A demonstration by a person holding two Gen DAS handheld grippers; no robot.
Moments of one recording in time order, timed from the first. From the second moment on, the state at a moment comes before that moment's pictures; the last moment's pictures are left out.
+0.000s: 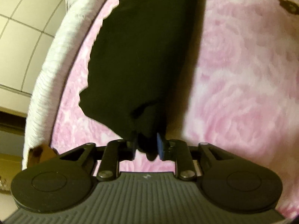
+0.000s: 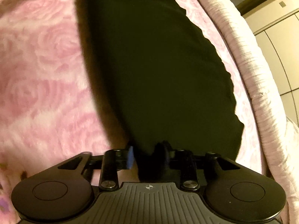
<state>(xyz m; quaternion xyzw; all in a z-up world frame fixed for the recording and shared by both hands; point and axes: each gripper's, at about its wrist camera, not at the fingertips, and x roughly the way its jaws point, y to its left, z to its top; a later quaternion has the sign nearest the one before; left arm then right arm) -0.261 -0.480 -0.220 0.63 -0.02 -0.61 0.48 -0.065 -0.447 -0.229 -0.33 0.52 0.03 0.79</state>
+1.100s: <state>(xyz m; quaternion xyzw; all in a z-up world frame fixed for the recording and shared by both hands) -0.251 -0.475 -0.211 0.68 0.05 -0.54 0.49 -0.142 -0.519 -0.217 -0.30 0.57 -0.06 0.76</state>
